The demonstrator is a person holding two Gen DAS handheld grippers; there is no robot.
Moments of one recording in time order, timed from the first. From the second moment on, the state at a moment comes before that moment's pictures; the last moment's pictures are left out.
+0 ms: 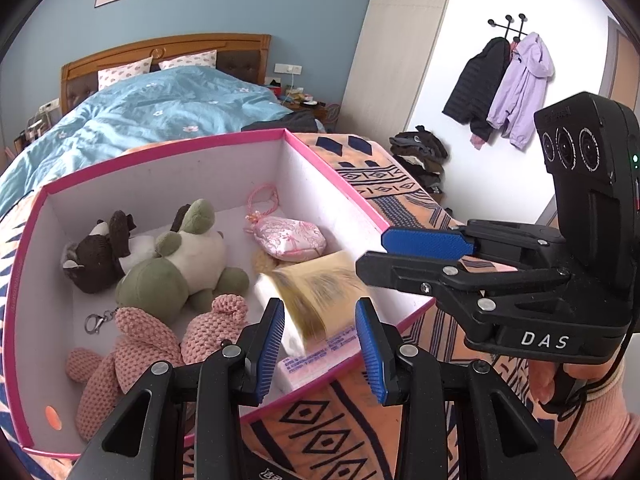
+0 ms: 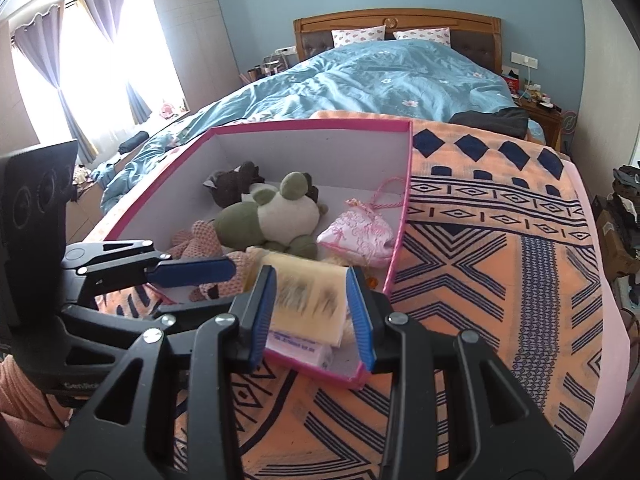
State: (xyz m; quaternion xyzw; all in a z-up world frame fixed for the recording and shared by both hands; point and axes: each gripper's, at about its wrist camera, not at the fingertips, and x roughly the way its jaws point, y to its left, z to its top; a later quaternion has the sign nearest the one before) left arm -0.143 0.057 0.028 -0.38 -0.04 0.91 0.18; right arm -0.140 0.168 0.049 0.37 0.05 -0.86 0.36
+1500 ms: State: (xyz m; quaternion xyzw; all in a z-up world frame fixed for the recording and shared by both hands) left arm -0.028 -0.016 -0.059 -0.42 -0.14 0.88 0.14; right arm -0.071 0.094 -0.046 0.47 0.05 -0.75 0.46
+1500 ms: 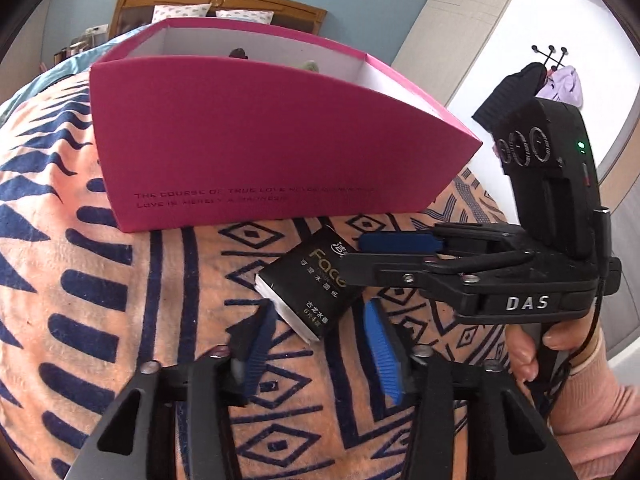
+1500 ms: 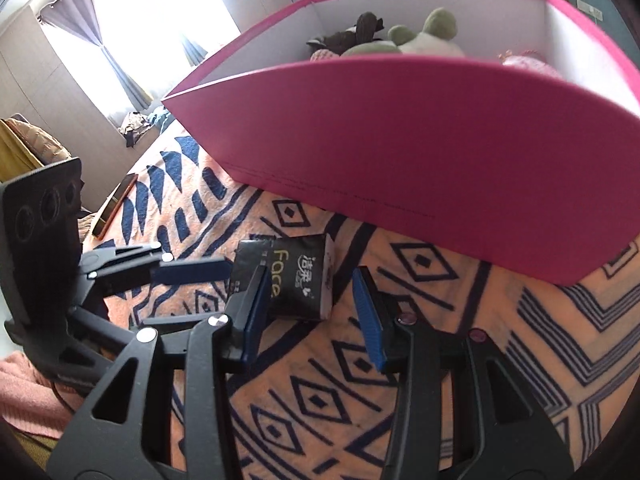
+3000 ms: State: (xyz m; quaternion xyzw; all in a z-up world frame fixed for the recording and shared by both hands) left arm -0.029 0.026 -0.051 -0.43 -0.11 0.87 0.20; right arm -0.044 0.154 -0.047 0.47 -0.01 -0.77 0.44
